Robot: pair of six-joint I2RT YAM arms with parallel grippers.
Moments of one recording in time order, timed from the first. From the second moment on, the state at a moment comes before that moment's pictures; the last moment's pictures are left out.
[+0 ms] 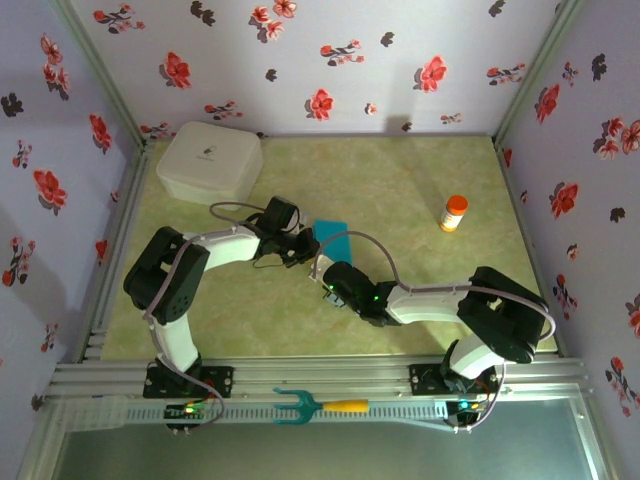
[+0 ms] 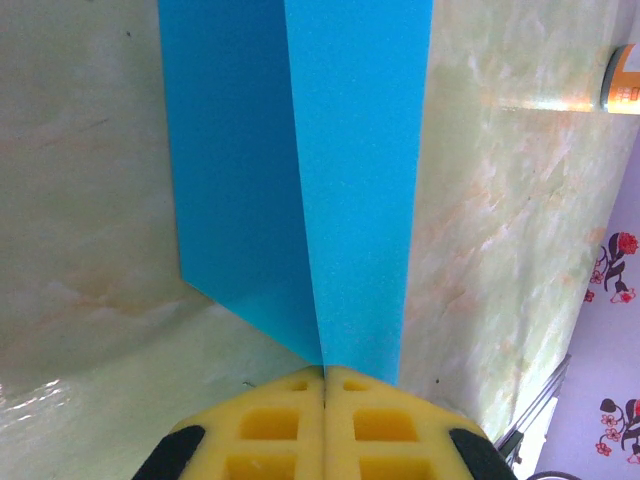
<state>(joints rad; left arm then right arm) -0.62 1.82 1.01 -0.12 0.50 -0.90 1.05 1.52 0.61 0.13 0.39 -0.14</state>
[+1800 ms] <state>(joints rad) -0.52 1.78 1.15 -0.18 0.51 -0.83 0.85 1.51 0.64 0.09 -0.39 0.36</state>
